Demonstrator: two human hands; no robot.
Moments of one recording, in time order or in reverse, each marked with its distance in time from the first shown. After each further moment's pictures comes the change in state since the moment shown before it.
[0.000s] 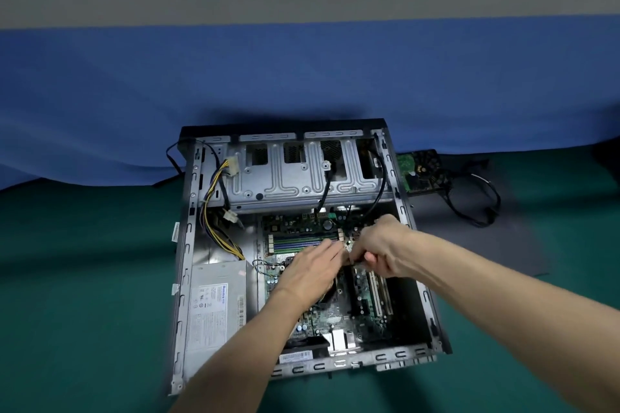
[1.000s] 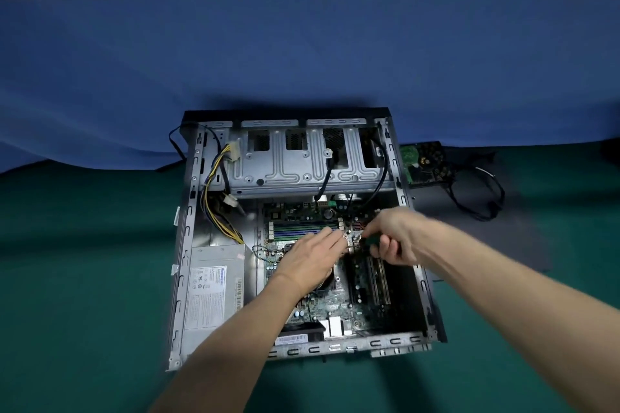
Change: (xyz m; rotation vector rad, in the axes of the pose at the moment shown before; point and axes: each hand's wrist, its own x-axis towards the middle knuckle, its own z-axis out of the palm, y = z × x) left_hand 0.001 0.001 0.001 -0.024 0.043 0.027; right_hand 0.019 0.020 -0.019 0.250 -0.109 0.122
